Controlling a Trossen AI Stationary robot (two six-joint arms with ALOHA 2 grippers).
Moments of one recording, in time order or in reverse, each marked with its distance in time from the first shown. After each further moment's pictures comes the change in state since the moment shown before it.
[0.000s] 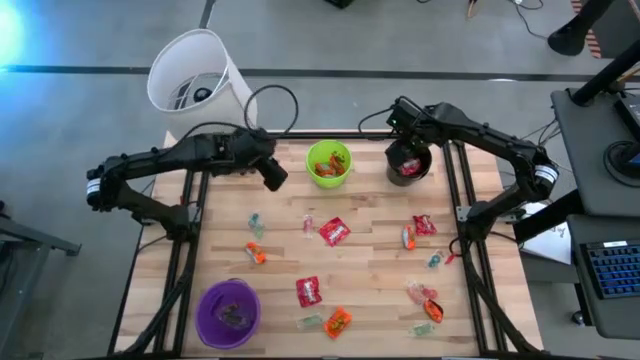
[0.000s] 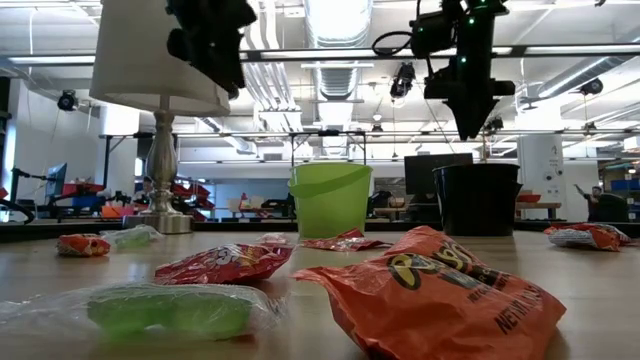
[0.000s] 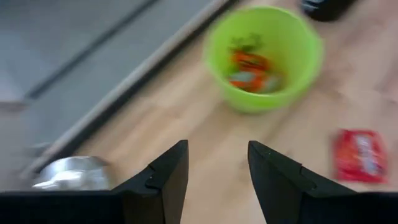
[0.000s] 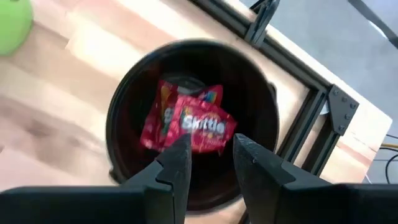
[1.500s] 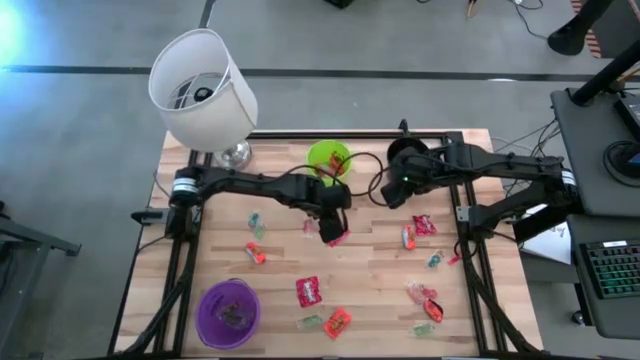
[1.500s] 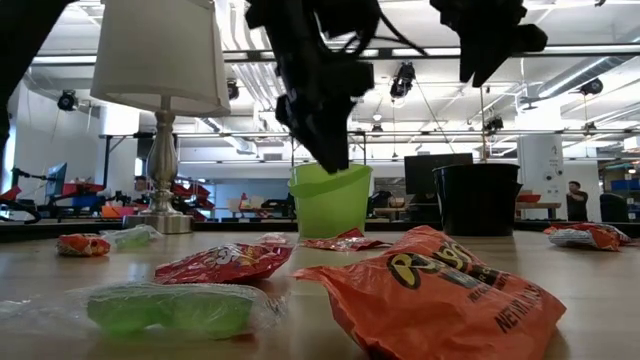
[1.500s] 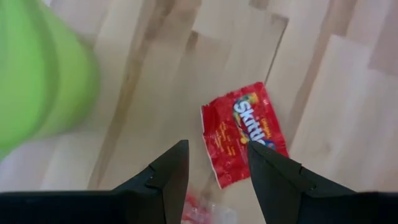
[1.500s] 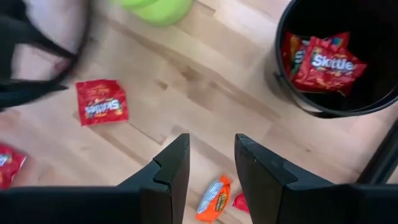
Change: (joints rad) left arm -0.209 0.679 0.325 0.117 0.245 0.075; right arm 0.535 -0.169 0.000 -0.051 -0.053 0.529
